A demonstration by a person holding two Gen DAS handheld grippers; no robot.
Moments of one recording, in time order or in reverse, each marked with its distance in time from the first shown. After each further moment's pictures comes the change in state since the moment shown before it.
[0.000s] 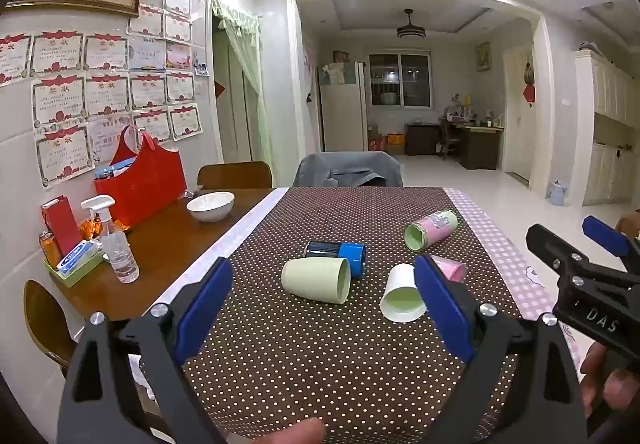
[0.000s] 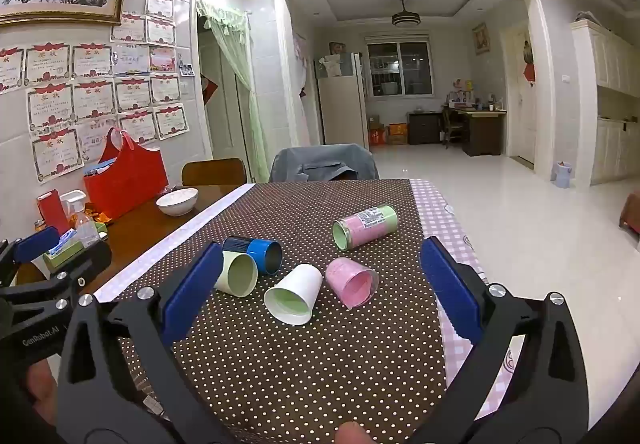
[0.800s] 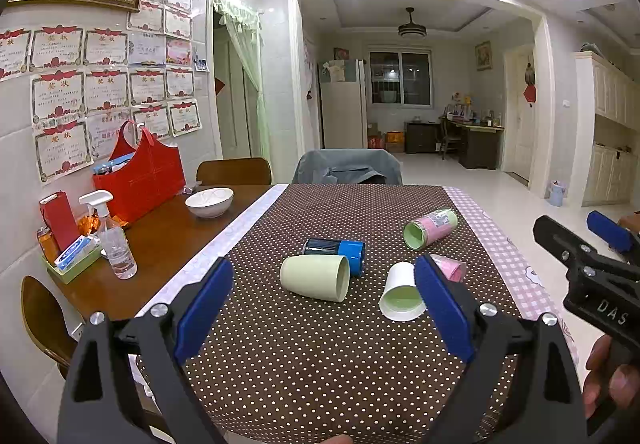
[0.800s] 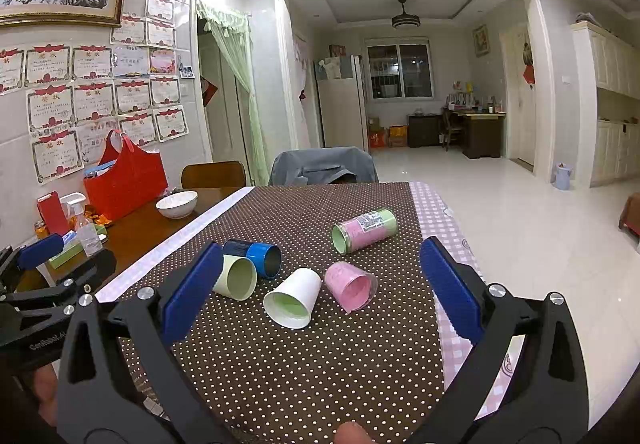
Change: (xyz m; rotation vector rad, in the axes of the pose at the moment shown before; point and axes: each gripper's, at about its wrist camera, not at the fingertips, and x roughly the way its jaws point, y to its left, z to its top) left arm 0.000 0.000 -0.001 -0.006 0.010 -0.001; right arm 0.002 -0.001 0.004 -0.002 0.003 -0.003
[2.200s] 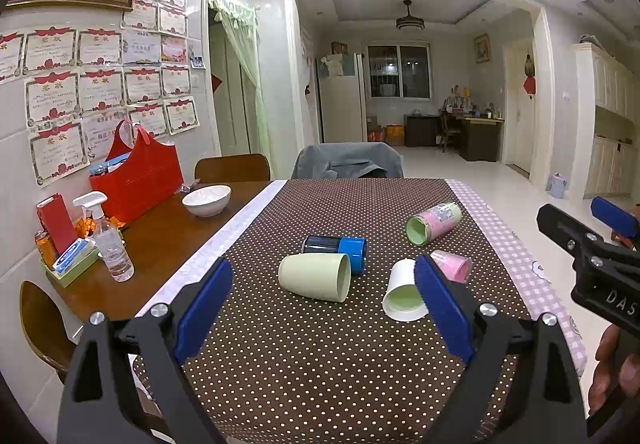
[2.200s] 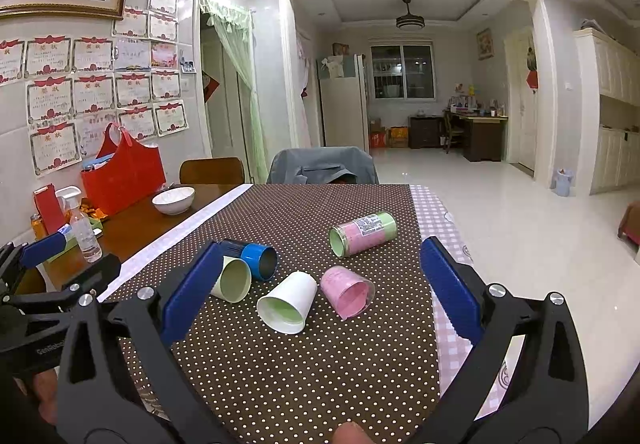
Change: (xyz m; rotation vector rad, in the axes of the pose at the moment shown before) left arm 0.025 -0.006 -0.005 0.013 0.024 0.001; right arm 0.013 -0.001 0.003 -0.031 0.008 -0.001
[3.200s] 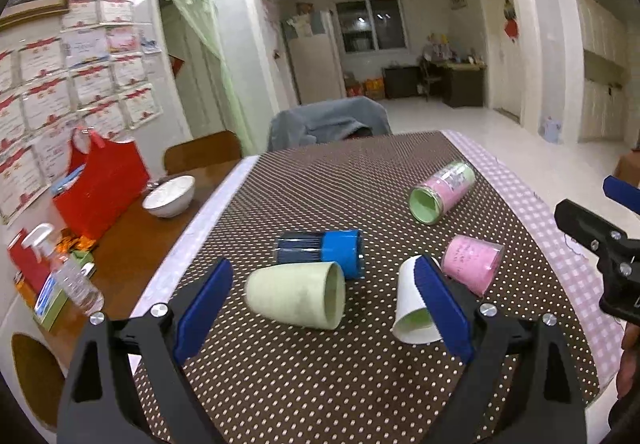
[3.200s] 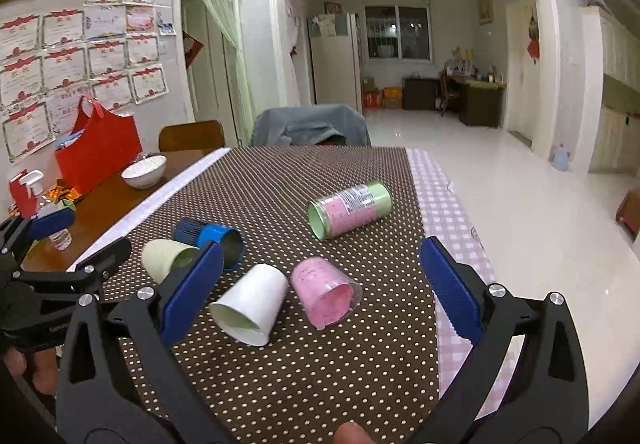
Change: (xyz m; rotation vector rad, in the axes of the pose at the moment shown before) left arm 0.136 -0.037 0.029 0.152 0.167 -0.055; right arm 0.113 -0.035 -0.001 0.018 0.181 -0.036
